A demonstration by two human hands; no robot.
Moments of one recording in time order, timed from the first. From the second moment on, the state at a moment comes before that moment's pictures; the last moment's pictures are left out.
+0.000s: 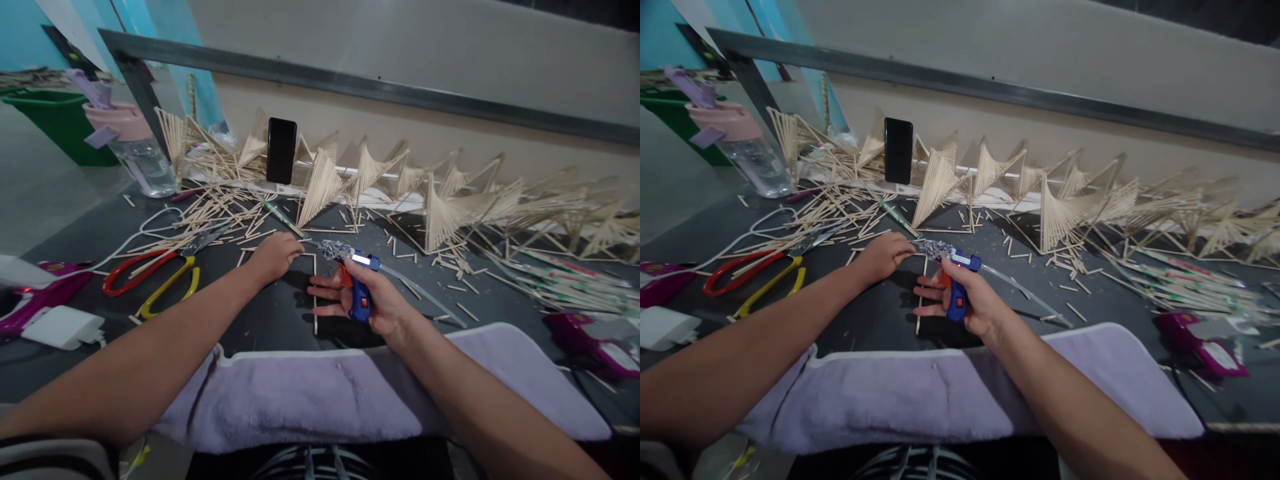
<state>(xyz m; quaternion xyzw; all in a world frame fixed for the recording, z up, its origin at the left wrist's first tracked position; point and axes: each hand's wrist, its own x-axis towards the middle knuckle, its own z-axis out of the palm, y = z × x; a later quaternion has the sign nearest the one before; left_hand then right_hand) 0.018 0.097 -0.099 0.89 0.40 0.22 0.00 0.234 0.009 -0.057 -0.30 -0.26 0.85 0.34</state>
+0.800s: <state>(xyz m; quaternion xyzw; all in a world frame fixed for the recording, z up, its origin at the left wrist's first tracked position) 0.019 0.096 -0.096 0.89 0.39 0.22 0.00 0.240 0.044 -0.066 -0.36 -0.33 0.76 0.43</state>
